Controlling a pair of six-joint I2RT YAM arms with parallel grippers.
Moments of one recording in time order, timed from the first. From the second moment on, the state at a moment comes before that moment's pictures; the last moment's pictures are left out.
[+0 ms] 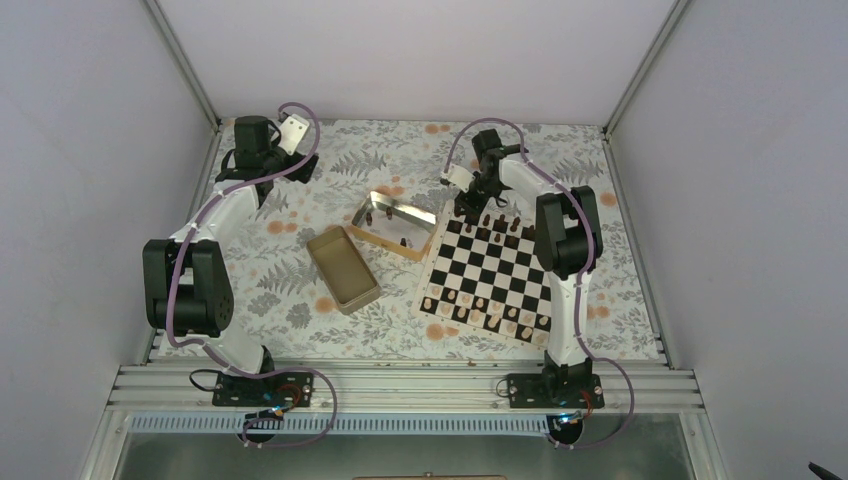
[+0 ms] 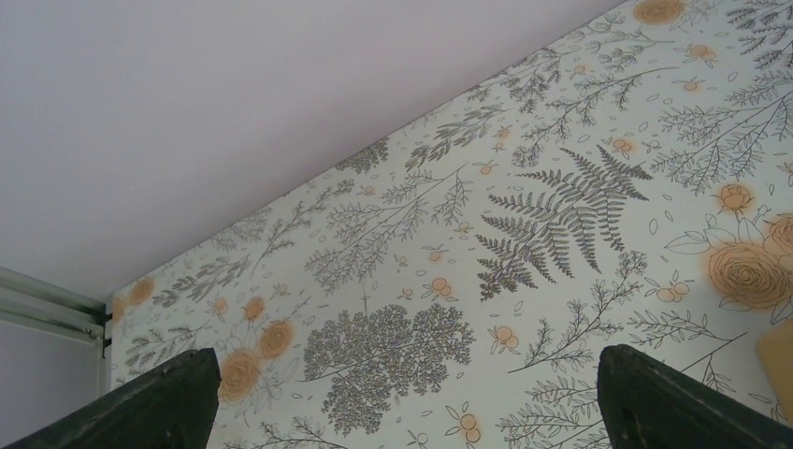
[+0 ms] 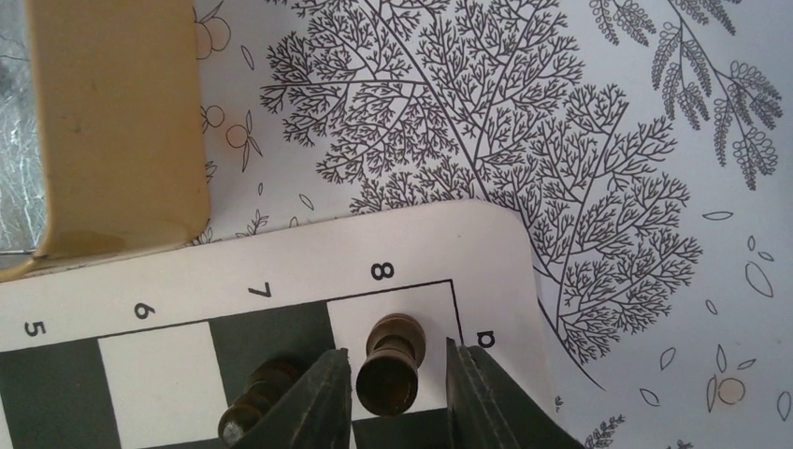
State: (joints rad) left arm -0.02 1.63 1.21 -0.11 0.17 0.43; right arm 0.29 2.20 1.73 -0.84 -0.33 -0.76
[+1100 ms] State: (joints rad) left arm -0.02 1.63 1.21 -0.12 0.19 0.43; right arm 0.61 2.18 2.00 -0.81 -0.40 -0.73
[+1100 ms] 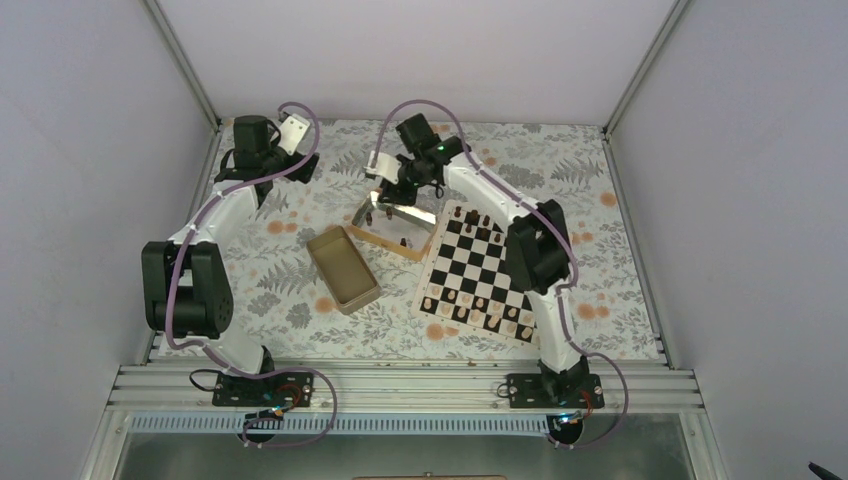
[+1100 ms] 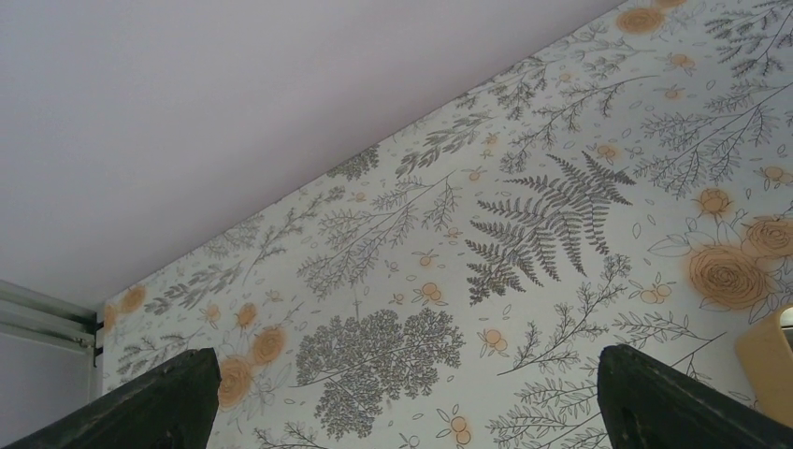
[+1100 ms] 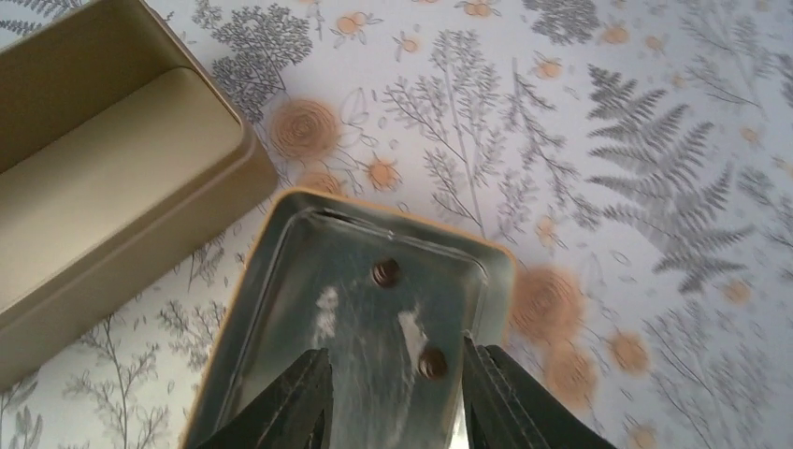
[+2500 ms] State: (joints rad) left arm -0.02 1.58 1.21 -0.13 0.20 0.43; right arm 0.67 2.49 2.11 -0.69 -0.39 -0.68
